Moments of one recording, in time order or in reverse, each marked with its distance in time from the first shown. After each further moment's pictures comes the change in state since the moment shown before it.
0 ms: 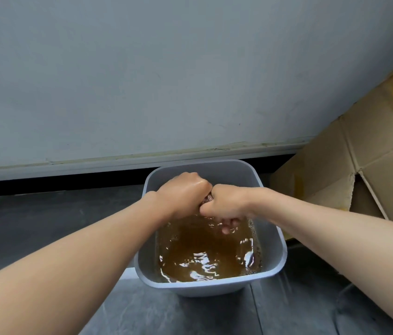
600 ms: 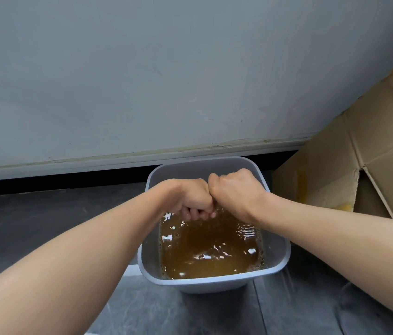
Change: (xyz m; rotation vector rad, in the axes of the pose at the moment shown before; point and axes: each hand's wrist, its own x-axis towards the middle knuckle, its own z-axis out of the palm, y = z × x) left_hand 0.009 0.008 -0.010 -0.972 -0.626 -0.460; right_hand 0.008 0.013 0.005 -1.185 0.603 -0.322
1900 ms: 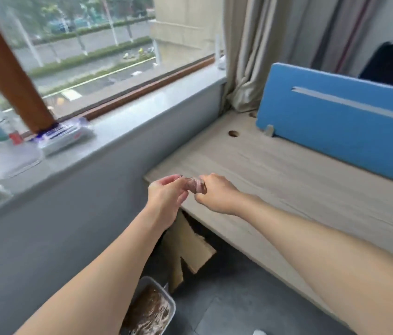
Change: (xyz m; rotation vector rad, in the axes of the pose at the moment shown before) left_hand -0.525 0.557 -0.110 -0.826 0.010 0.425; right_hand -0.251 0.309 -0.697 0.878 -0.054 1.232
